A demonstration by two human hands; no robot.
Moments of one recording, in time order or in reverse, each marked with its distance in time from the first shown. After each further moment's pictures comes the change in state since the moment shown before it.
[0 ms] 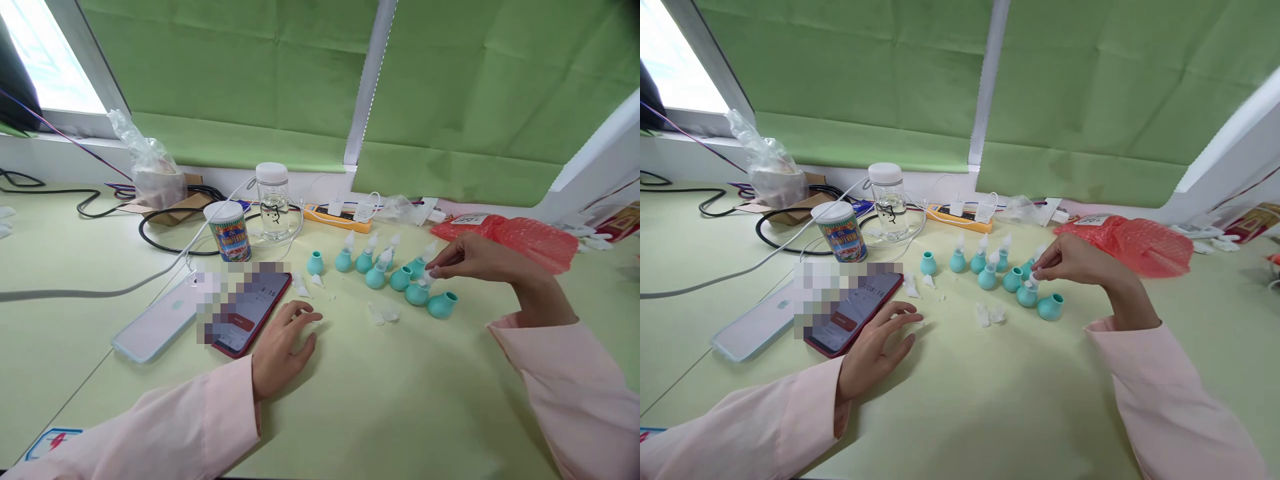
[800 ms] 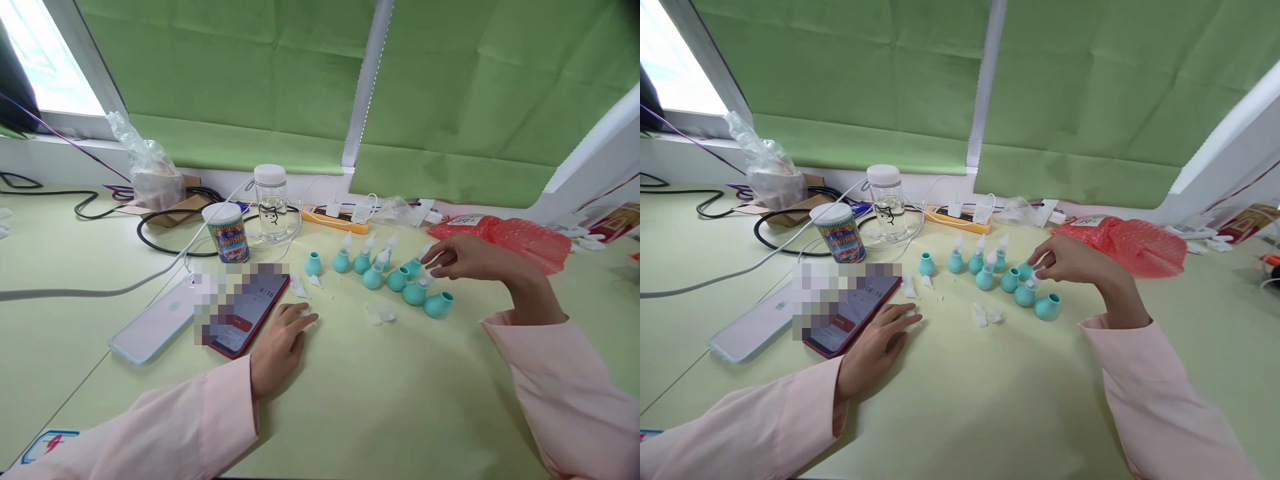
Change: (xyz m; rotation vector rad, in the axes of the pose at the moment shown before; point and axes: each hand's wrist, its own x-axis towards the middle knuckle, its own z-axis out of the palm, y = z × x) left_hand 0.001 -0.014 0.008 0.097 -0.052 0.048; right_hand 0.006 0.004 -0.004 -0.110 -0.324 0.004
